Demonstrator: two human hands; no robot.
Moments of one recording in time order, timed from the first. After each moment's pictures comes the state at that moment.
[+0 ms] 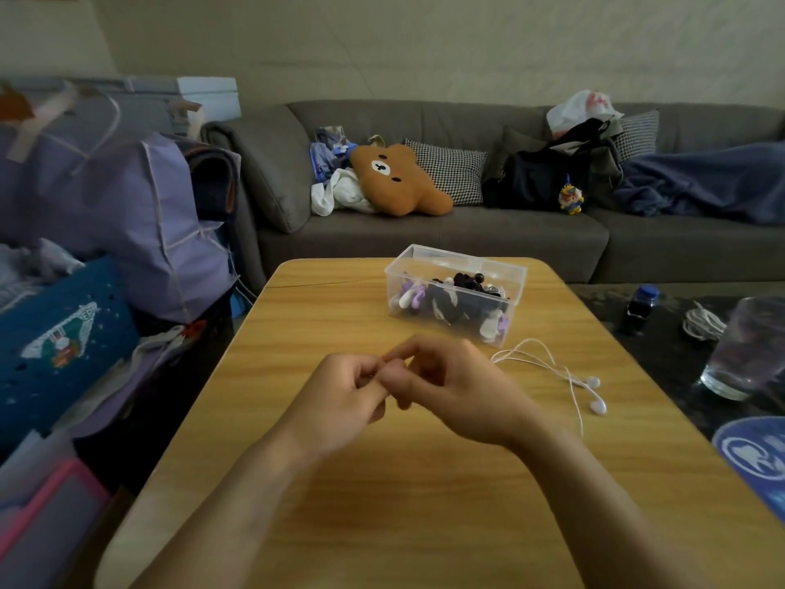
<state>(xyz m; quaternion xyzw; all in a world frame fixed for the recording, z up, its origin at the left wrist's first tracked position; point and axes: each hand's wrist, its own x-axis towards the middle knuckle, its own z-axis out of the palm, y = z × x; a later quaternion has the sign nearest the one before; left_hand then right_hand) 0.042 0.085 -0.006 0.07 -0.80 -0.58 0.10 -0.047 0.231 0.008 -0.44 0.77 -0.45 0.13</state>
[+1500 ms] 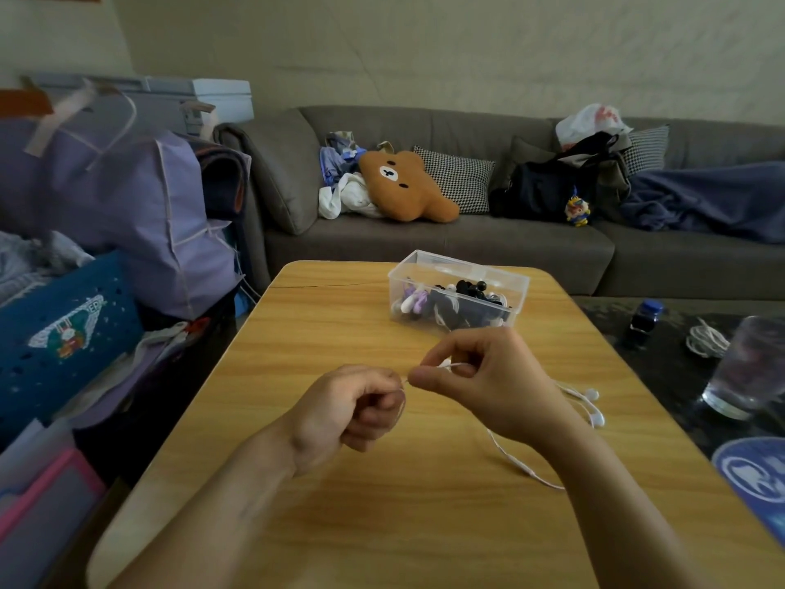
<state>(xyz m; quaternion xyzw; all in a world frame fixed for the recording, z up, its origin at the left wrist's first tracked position) 0.041 0.085 -0.001 0.04 -0.70 -0.71 -0.06 -0.060 0.257 0.016 -0.40 0.79 -0.46 0.05</state>
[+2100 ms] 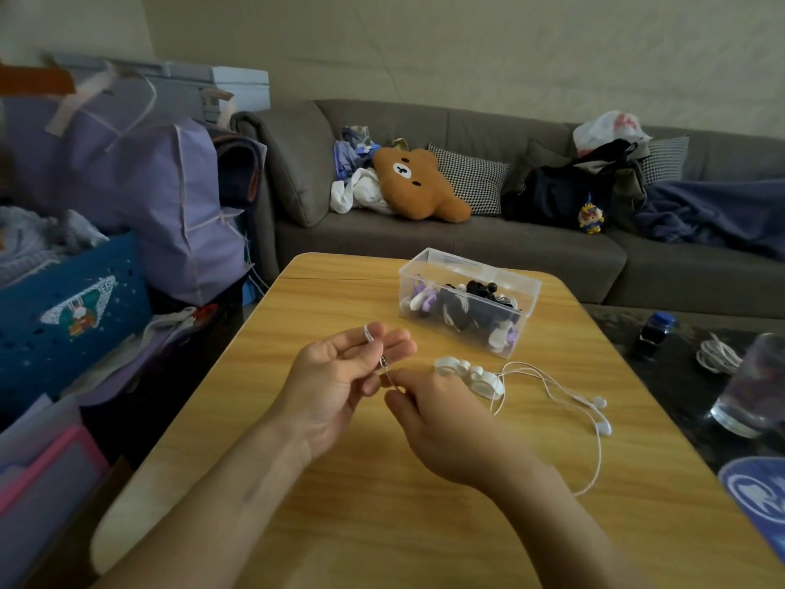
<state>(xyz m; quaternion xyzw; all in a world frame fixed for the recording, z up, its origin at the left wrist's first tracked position) 0.037 0.087 -0.006 0.11 -0.47 -0.86 0.17 -0.035 0.217 -0.019 -0.48 0.83 -0.28 0.05</state>
